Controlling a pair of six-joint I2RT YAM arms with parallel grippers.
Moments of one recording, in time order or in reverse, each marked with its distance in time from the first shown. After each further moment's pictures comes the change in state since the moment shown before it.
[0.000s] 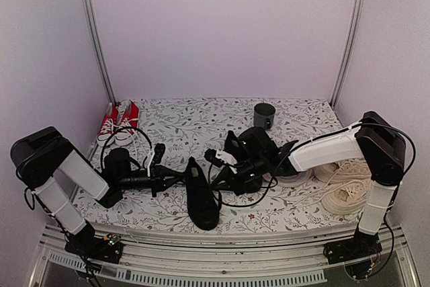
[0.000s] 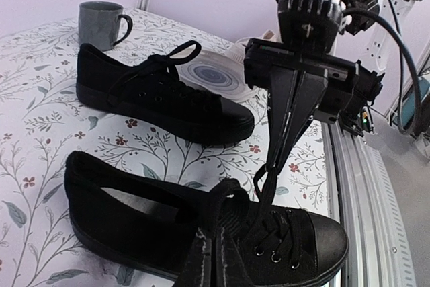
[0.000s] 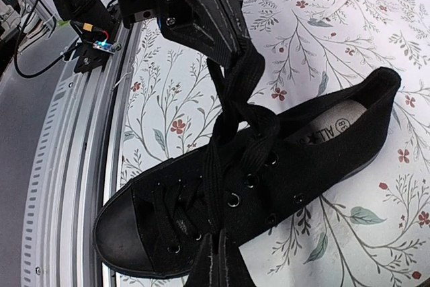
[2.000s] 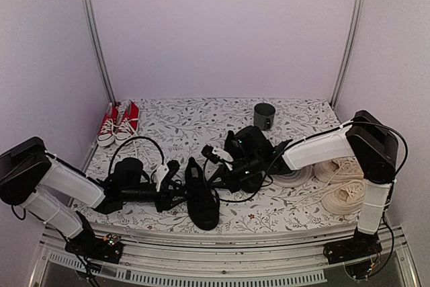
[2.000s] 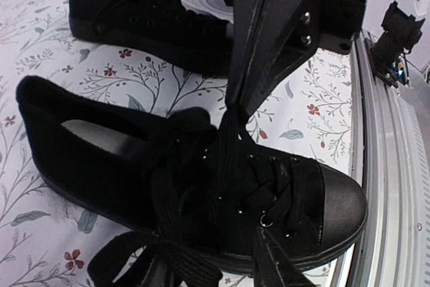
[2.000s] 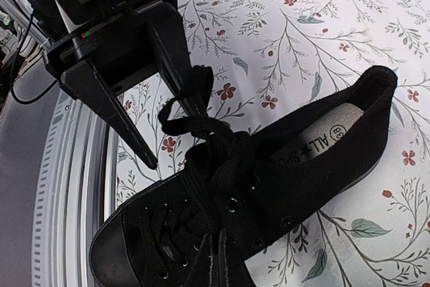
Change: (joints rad) left arm -0.236 -0.169 0.005 -0.426 -0.324 0.093; right arm -0.014 0.060 0.050 0.026 -0.014 0.109
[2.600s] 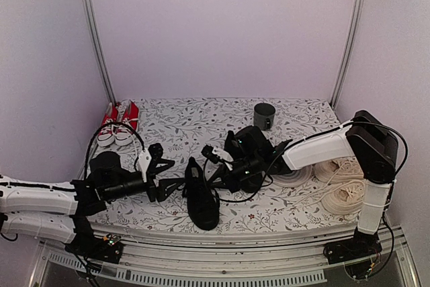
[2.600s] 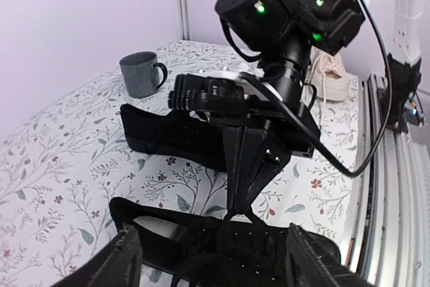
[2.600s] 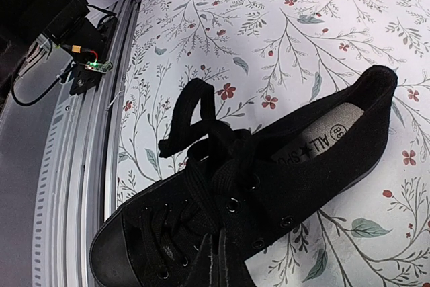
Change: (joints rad) left arm -0.105 -0.485 0.002 -0.198 -0.251 0.091; right arm 0.000 0.000 0.000 0.001 -0.001 0.002
